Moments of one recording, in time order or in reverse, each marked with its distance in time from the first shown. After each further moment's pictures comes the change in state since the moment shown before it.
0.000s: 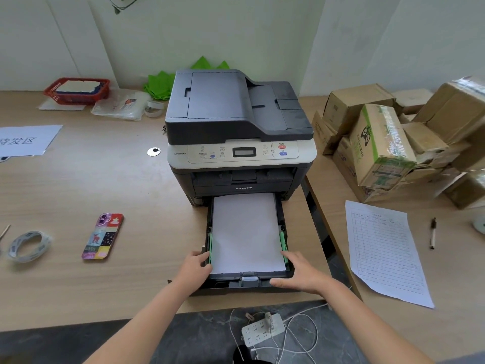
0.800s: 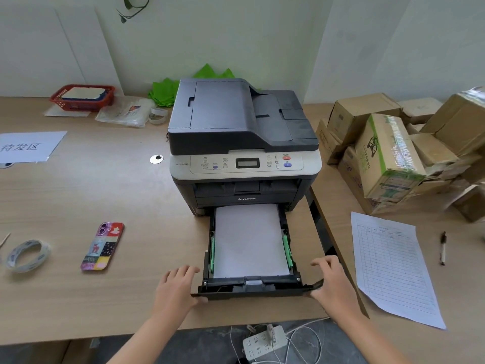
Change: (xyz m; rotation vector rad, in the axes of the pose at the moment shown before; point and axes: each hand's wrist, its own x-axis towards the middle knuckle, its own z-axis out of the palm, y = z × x) left_hand -0.021 -0.034 -0.018 0.698 0.333 0.278; right_hand -0.010 0.038 -0.014 -0.290 0.589 -0.041
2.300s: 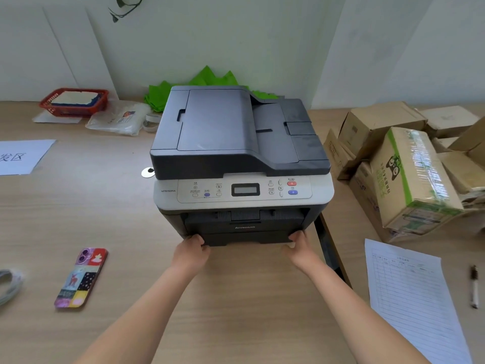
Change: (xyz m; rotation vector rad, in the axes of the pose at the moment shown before) left_hand 0.185 0.035 -0.033 -0.345 -0.127 -0.300; right_hand 0.185 -0.070 -0.001 0.363 -0.163 0.157
